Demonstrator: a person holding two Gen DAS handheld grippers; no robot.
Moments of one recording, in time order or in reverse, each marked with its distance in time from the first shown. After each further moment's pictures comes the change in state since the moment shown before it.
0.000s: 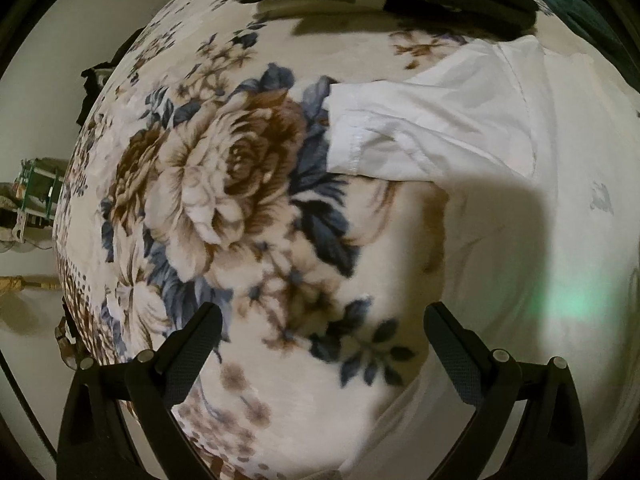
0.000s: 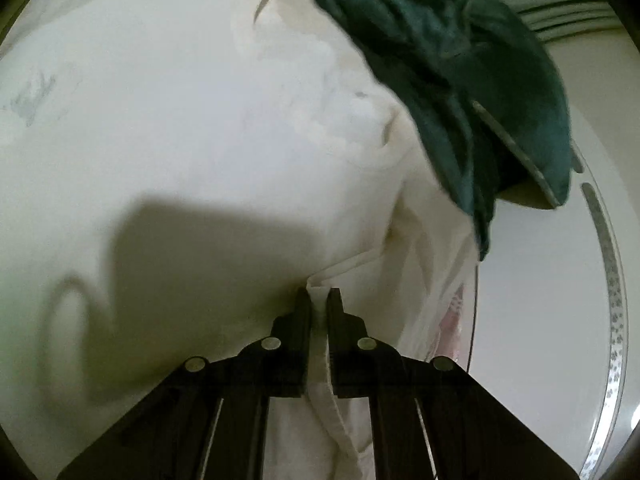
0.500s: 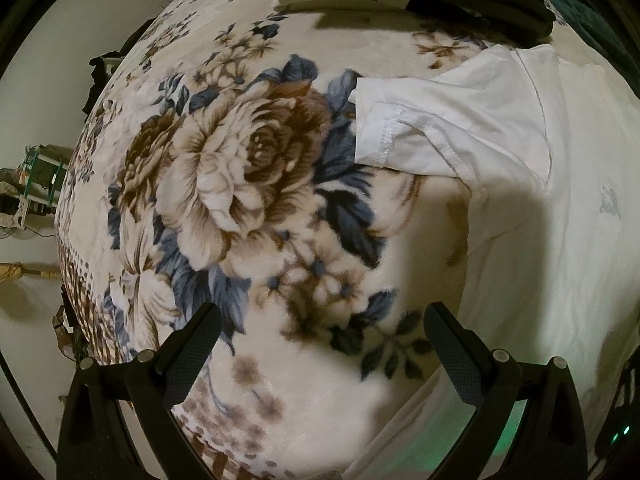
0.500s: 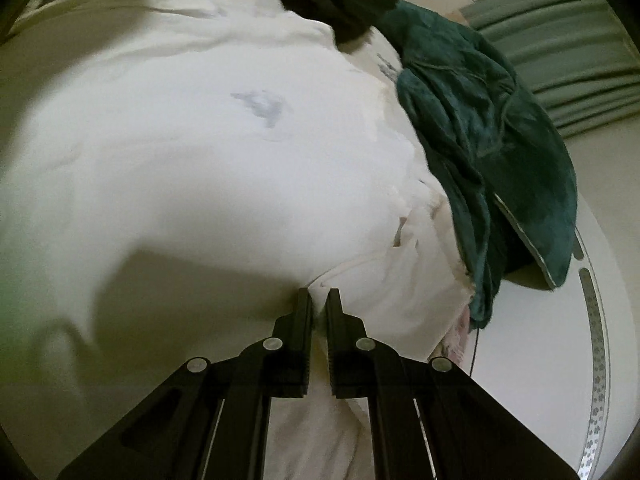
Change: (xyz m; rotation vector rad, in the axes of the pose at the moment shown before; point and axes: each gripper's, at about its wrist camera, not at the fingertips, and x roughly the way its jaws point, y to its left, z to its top) left arm 0.001 0.015 -0.005 -0.035 0.003 0.002; right arm -0.083 0.051 -0.062 -0.236 -0.244 0.067
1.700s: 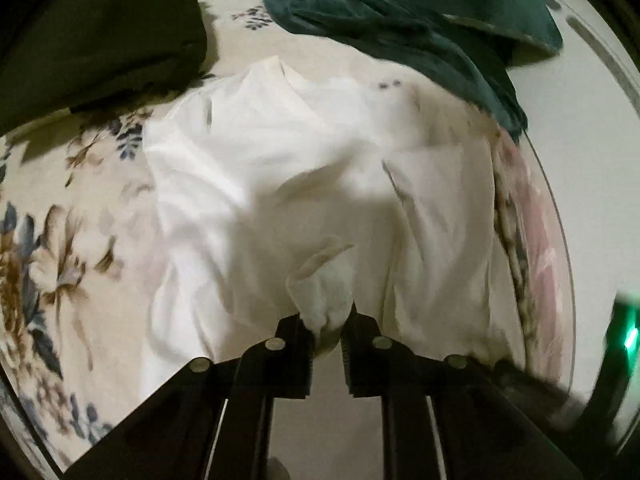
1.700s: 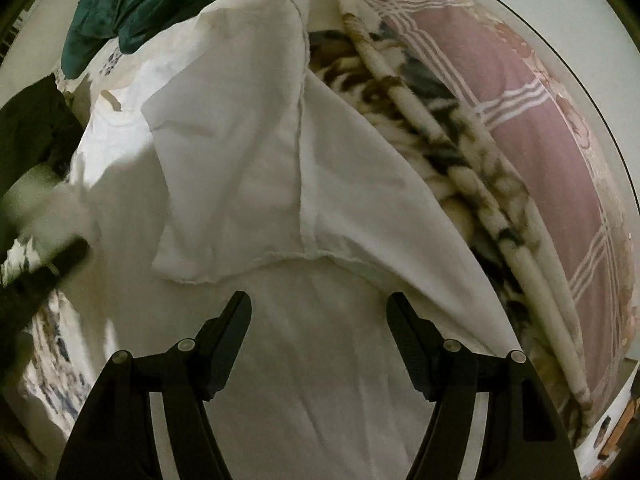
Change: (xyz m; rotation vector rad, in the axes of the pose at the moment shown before) left arm -0.071 -0.167 0.004 0.388 -0.128 -0.635; right arm 0.012 -0.130 -0.176 1.269 0.477 0.558
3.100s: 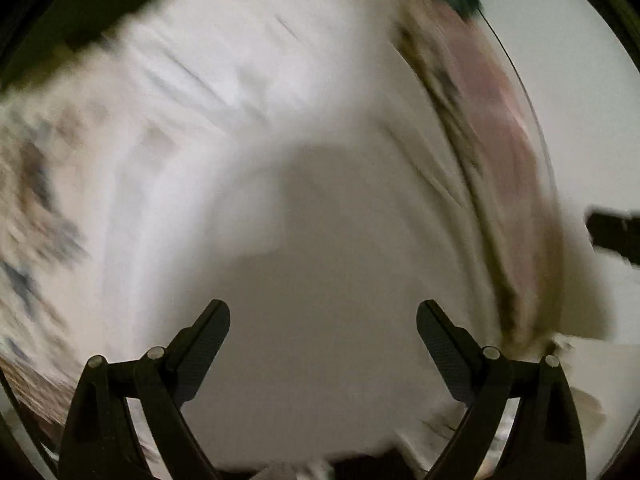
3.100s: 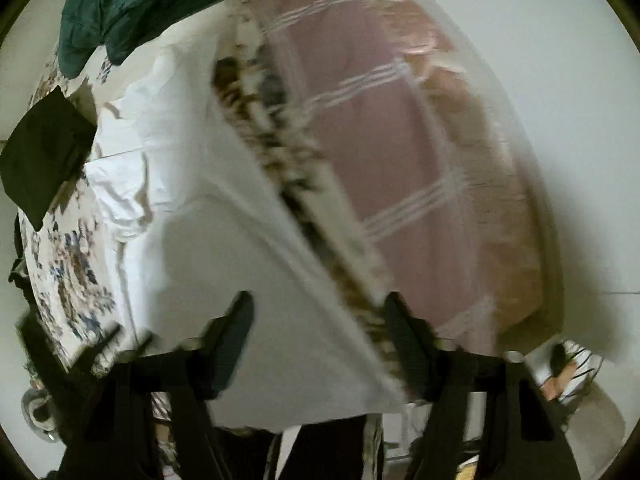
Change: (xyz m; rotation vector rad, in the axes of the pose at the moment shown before) left arm -0.018 -0.131 -0.131 0.017 0.370 0.003; right arm -0.170 -0.194 0.023 -0.041 0.267 0.019
